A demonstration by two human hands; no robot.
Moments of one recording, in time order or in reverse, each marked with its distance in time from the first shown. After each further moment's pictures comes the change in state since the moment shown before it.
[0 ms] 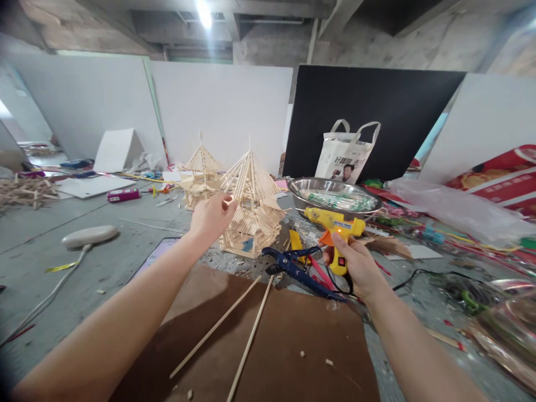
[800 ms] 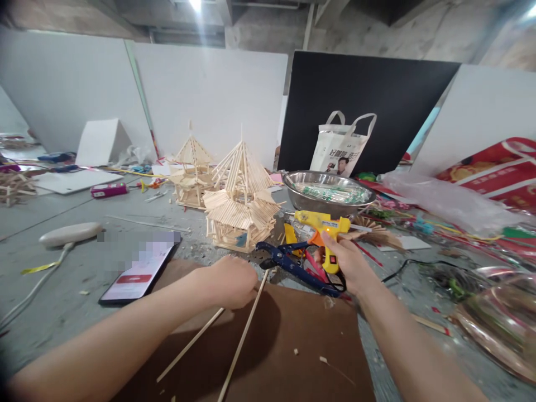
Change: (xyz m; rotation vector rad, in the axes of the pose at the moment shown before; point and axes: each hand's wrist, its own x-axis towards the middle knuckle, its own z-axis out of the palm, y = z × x) left_hand -0.073 0.049 0.013 0.384 -0.935 0.632; right_hand -0.003 0.011 -0.002 0.045 -0.040 0.159
